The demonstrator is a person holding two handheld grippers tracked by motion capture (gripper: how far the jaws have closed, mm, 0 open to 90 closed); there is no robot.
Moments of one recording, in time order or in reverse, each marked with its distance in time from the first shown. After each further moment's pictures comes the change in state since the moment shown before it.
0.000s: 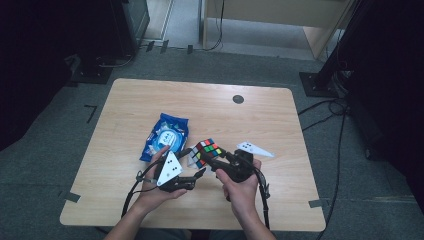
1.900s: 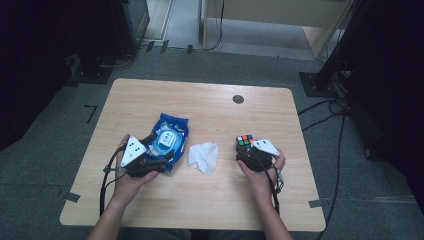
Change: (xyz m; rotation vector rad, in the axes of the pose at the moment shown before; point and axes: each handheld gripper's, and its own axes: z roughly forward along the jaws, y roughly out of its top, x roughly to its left) left arm 0.066 -0.007 -0.044 -0.008 0.189 -0.201; right arm -0.101 -0.016 0.005 0.036 -0.597 -0.285
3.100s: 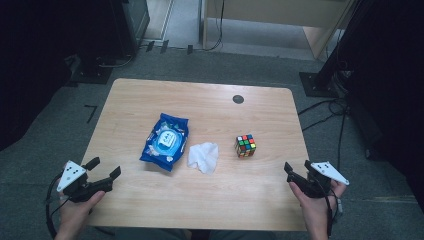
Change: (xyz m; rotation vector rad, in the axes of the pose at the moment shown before) left arm 0.073 -0.070 -0.112 0.091 0.211 -0.167; right arm -0.106 -0.022 -0.117 -0.005 -0.059 0.098
